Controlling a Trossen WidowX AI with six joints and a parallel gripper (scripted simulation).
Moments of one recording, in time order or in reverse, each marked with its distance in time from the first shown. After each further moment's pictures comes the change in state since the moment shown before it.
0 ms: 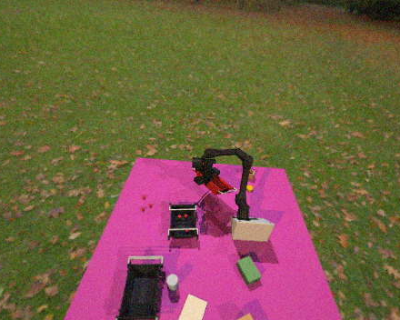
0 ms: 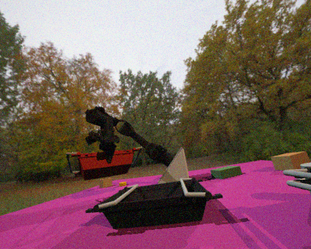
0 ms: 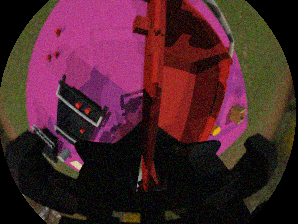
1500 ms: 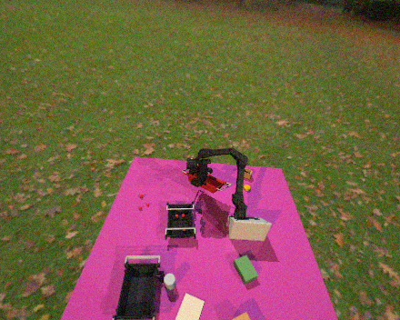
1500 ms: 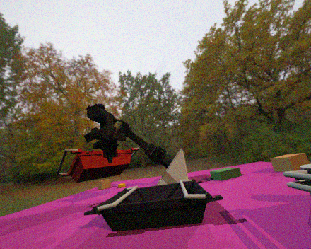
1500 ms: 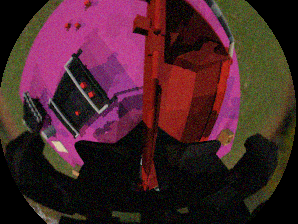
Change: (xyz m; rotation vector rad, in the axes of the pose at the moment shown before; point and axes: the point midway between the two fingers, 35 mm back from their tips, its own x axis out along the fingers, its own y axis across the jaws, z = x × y) arm -0.007 0.025 -0.002 -0.301 0.001 0.008
